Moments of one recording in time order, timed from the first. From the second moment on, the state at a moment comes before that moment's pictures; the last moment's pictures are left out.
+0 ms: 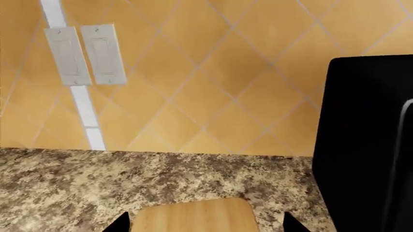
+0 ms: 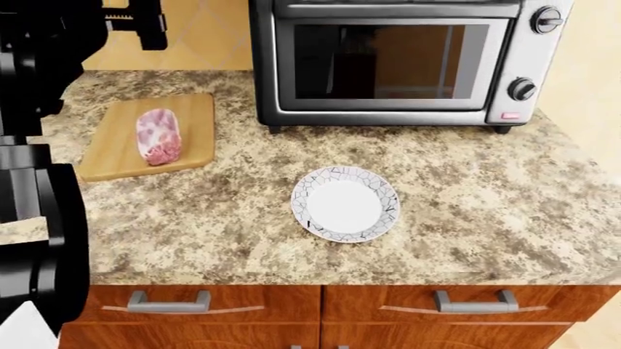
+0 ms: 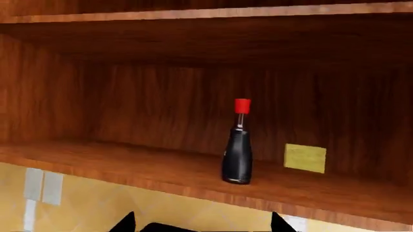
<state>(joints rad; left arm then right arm) -1.51 -0.25 0.08 -0.51 -0.05 -1.08 0.06 2.12 0.46 -0.33 0.37 0.89 1.23 0.09</state>
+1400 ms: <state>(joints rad) -1.75 -0.34 0.60 -1.30 0.02 -0.42 0.48 2.36 0.09 -0.02 1.03 -0.16 0.90 -0.27</state>
